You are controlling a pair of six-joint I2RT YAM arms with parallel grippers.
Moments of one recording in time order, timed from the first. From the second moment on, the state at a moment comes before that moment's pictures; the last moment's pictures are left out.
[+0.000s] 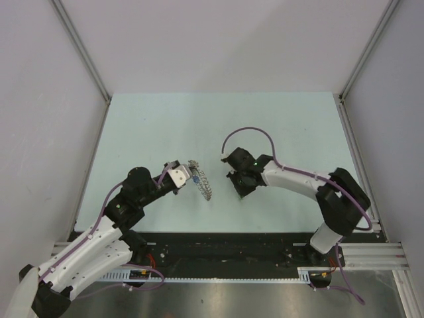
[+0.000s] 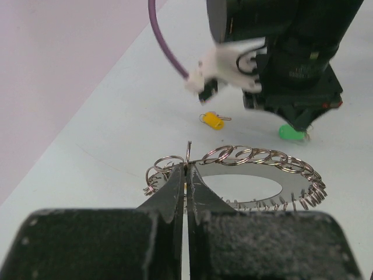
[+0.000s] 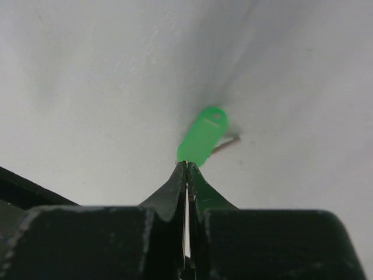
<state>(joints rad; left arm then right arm) -0.67 0.66 0.54 -0.01 0.25 0.43 0.83 1.68 1.09 -0.64 0.00 0.23</state>
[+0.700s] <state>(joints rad) -0.67 0.66 0.54 -0.01 0.24 0.43 0.62 1.17 0.76 -0.48 0.26 0.51</state>
